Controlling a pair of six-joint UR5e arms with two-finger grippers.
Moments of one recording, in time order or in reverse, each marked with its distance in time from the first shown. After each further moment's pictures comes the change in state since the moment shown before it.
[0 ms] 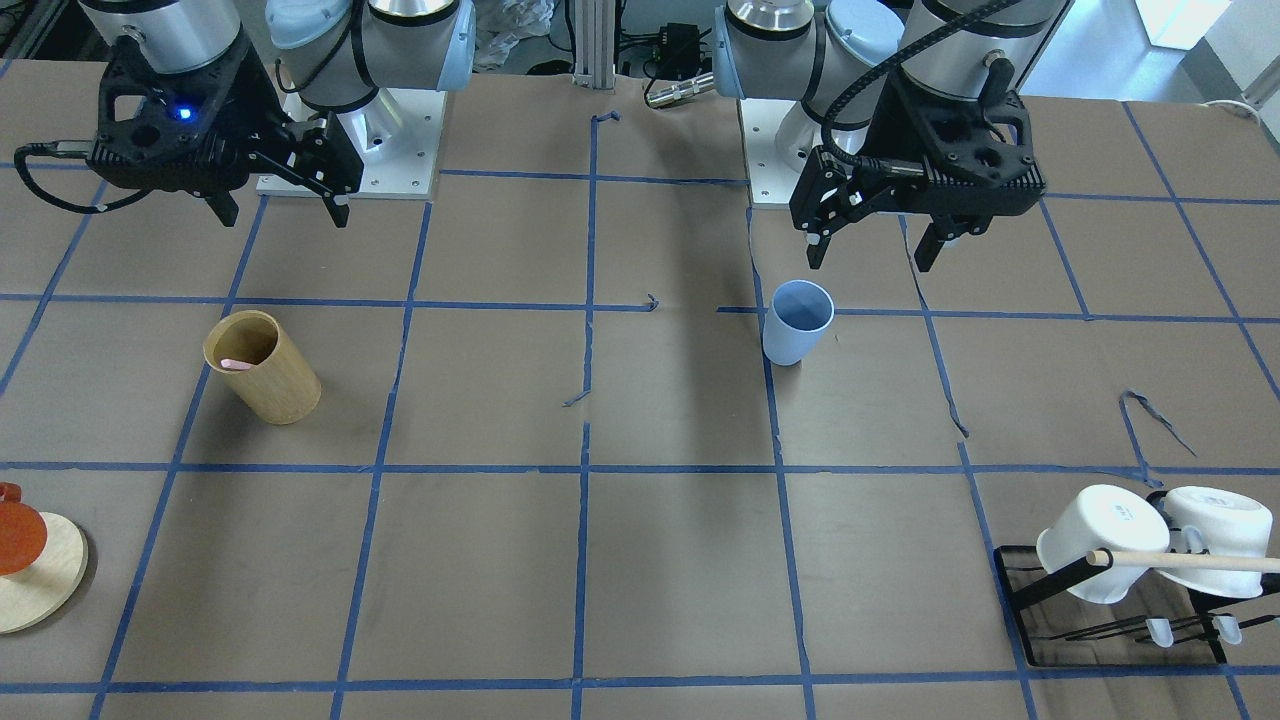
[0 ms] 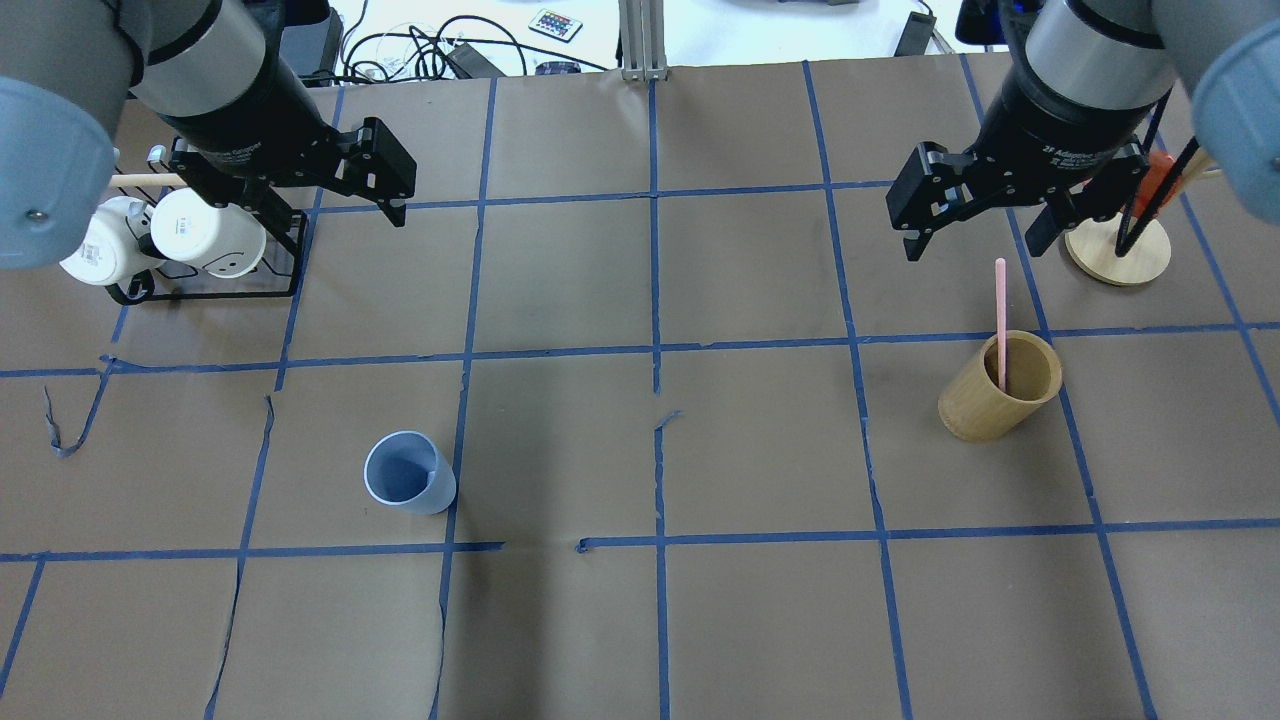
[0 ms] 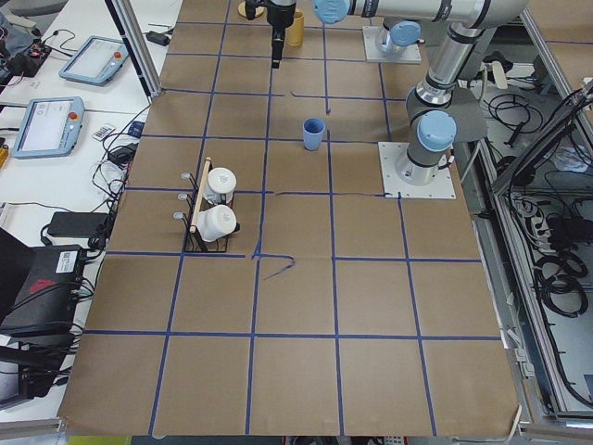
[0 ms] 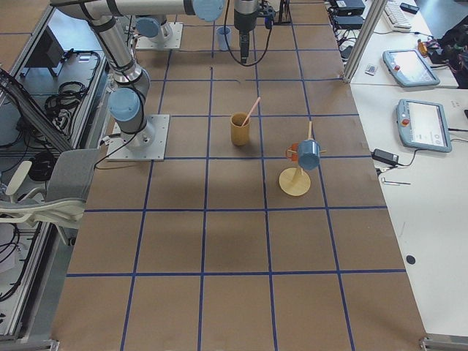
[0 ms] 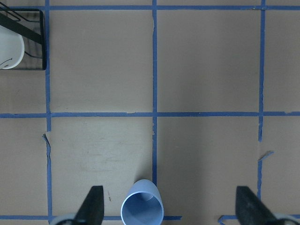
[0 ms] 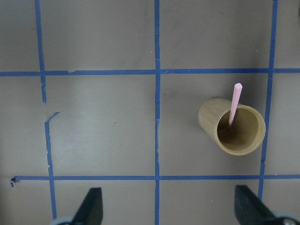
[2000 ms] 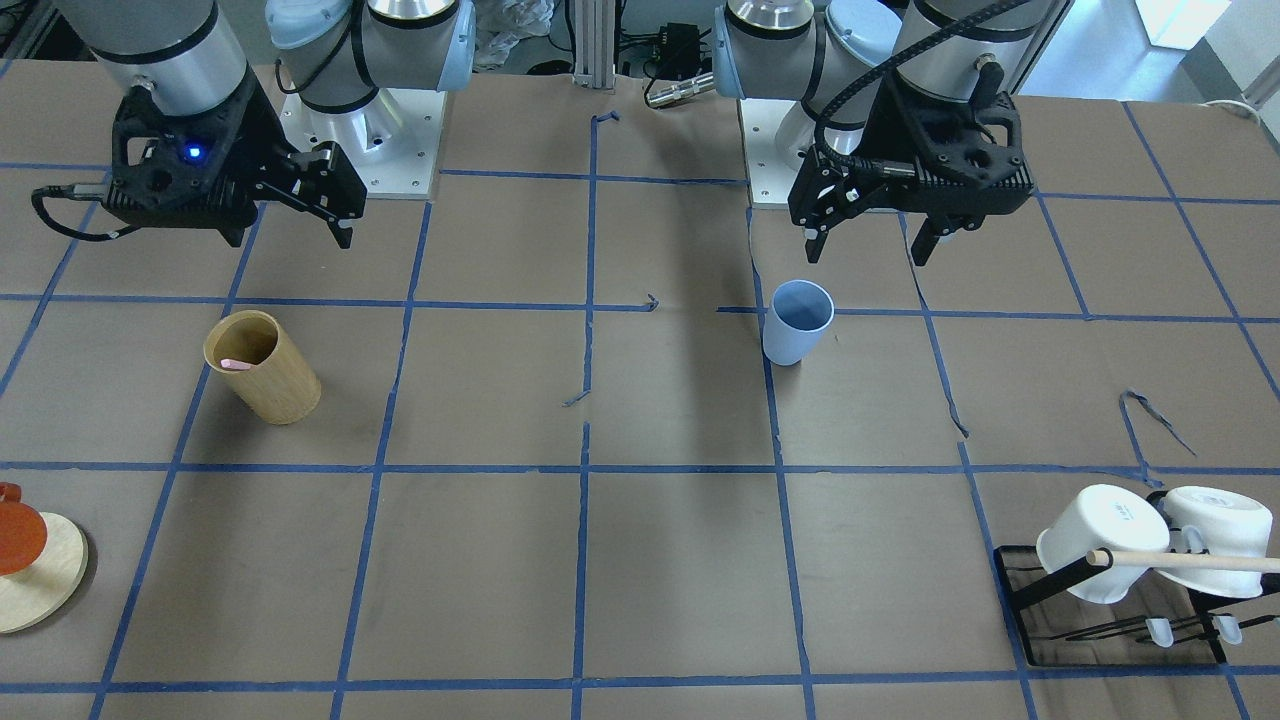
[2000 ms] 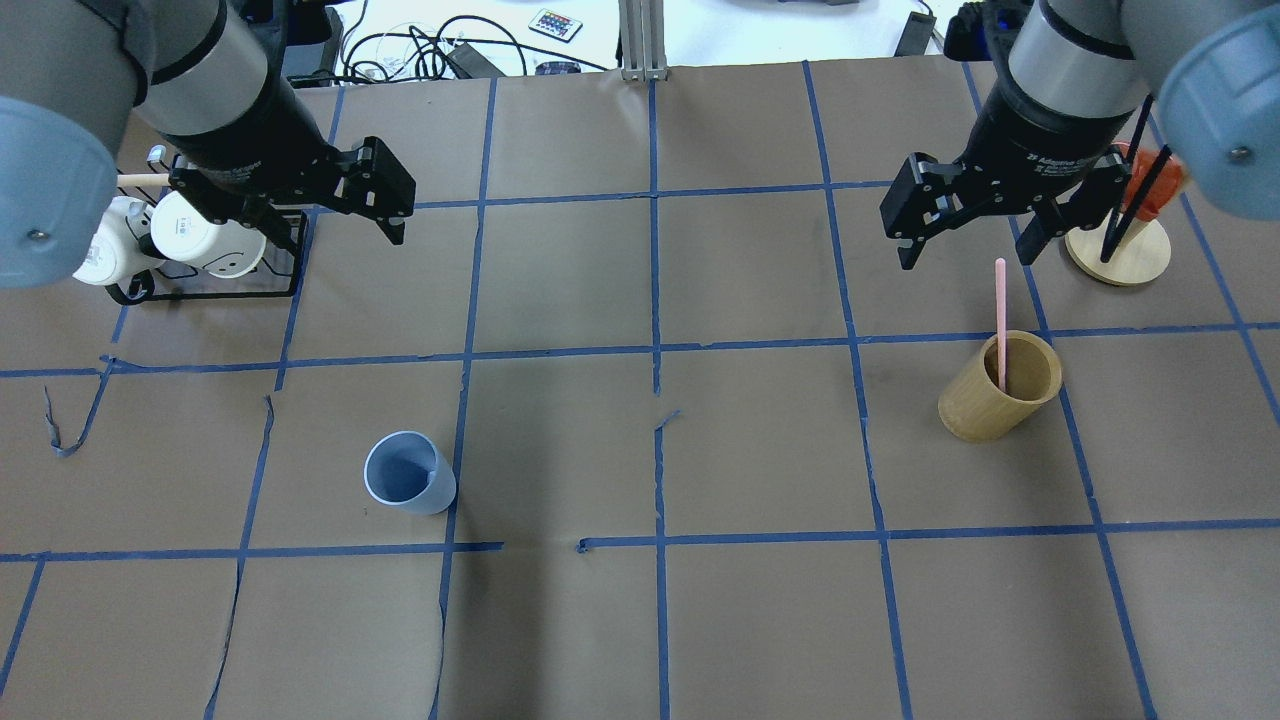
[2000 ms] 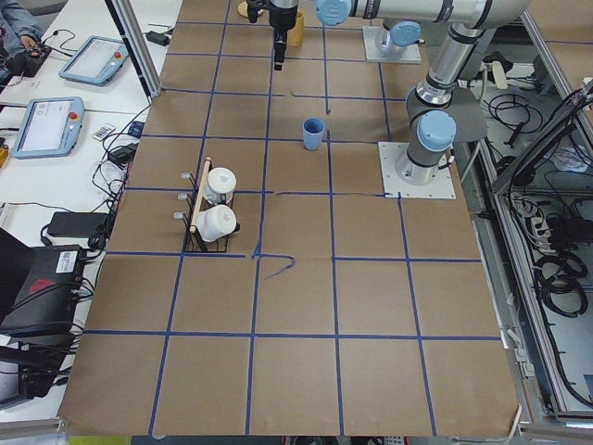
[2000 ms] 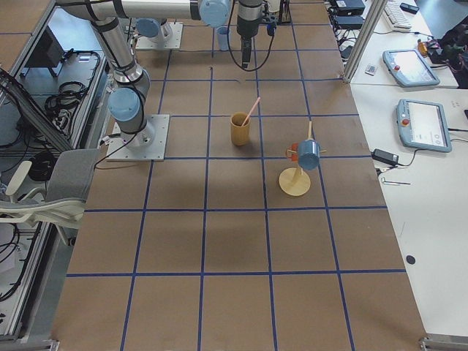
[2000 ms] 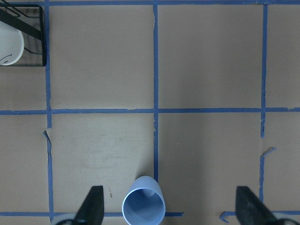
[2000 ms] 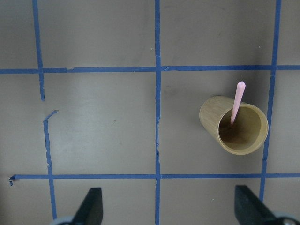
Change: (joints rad) left arm 0.002 0.025 -0.050 -0.010 0.009 0.014; right arm -0.006 0.046 0.011 -0.010 -0.008 -0.004
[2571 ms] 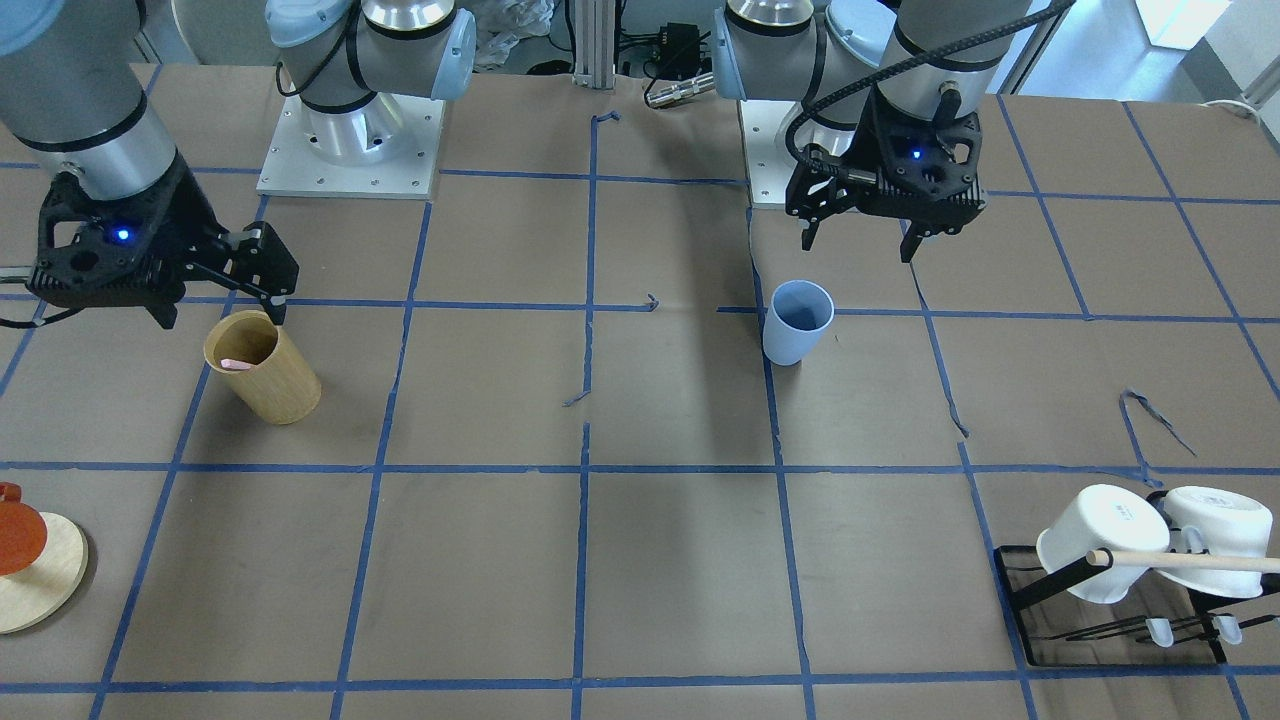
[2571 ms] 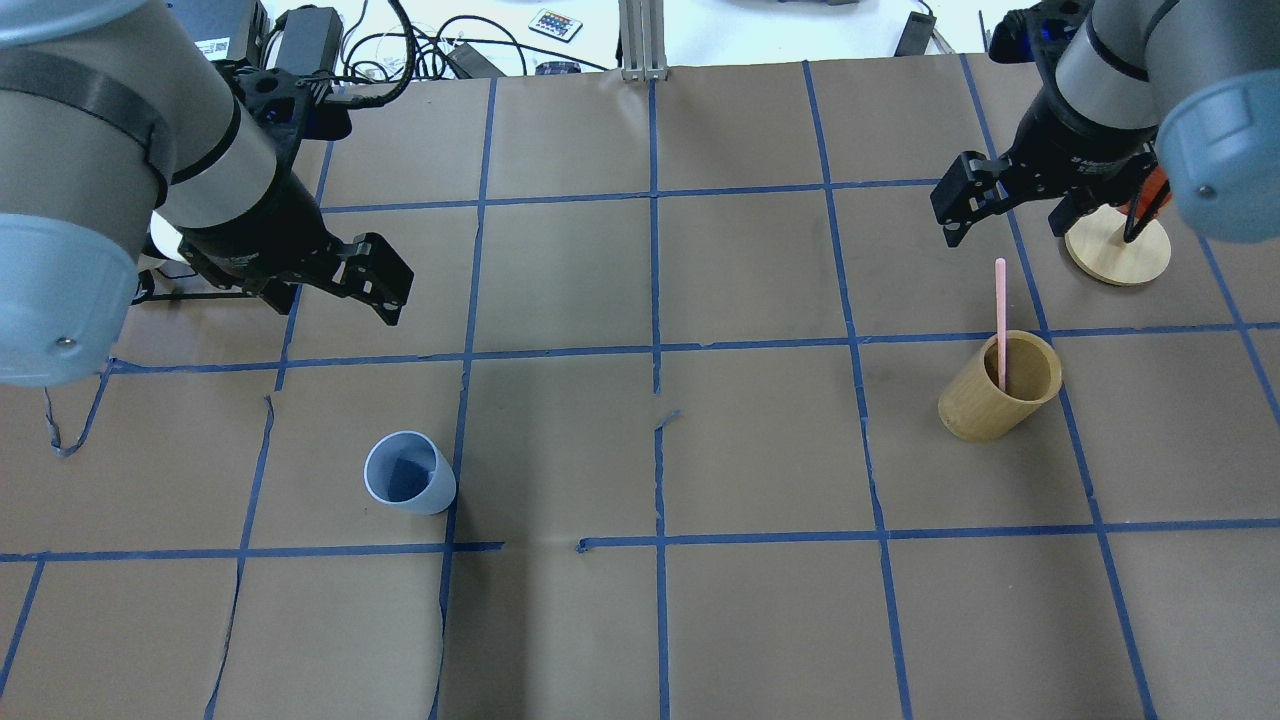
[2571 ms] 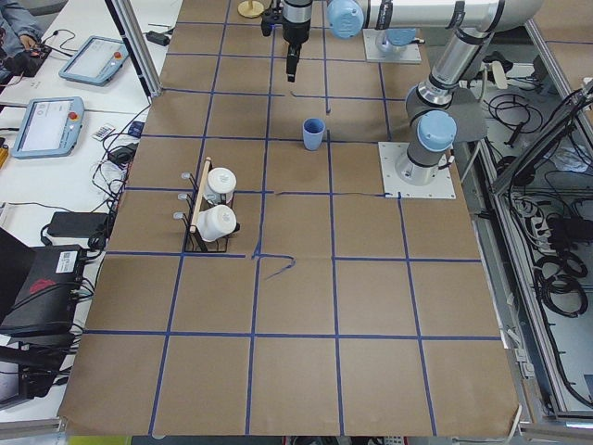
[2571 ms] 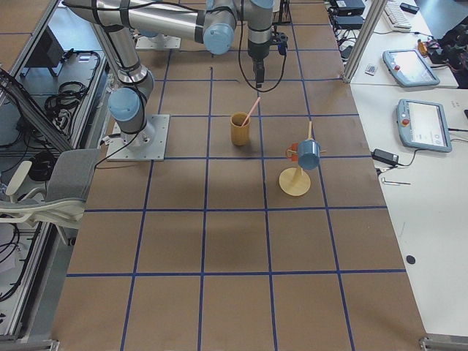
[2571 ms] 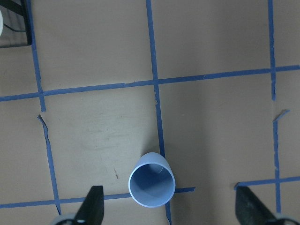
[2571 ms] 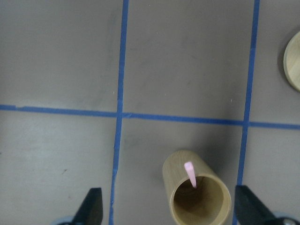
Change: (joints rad) left arm 0.042 0.061 -0.155 0.034 0.016 0.181; right arm -0.116 0.030 0.150 -0.342 -0.006 -0.210
